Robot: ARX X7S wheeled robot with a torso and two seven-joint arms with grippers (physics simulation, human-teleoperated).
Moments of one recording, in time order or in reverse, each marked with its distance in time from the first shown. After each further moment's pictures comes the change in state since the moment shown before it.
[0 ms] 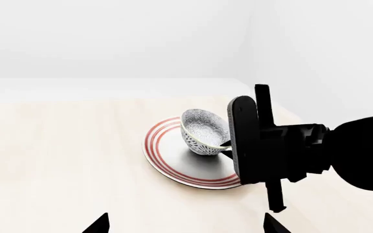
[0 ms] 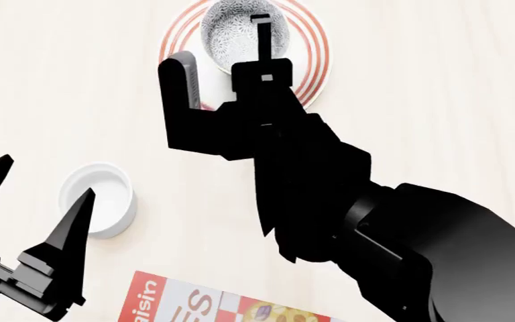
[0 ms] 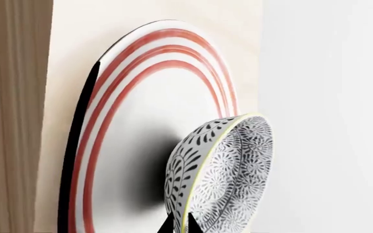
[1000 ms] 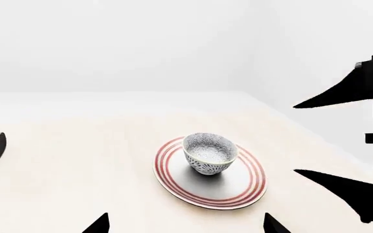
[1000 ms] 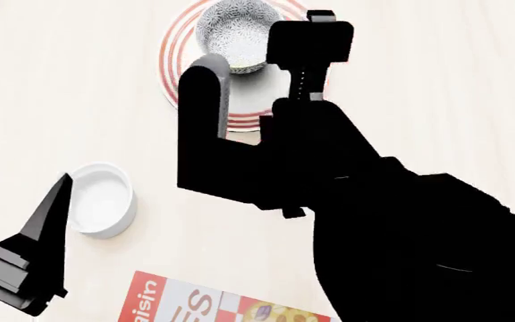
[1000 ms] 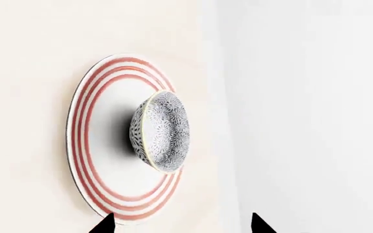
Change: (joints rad) left arm 0.010 -0.029 -0.045 0.089 -0.042 -0.019 -0.070; right arm 0.212 0.492 0.134 -1.067 0.190 0.462 0.209
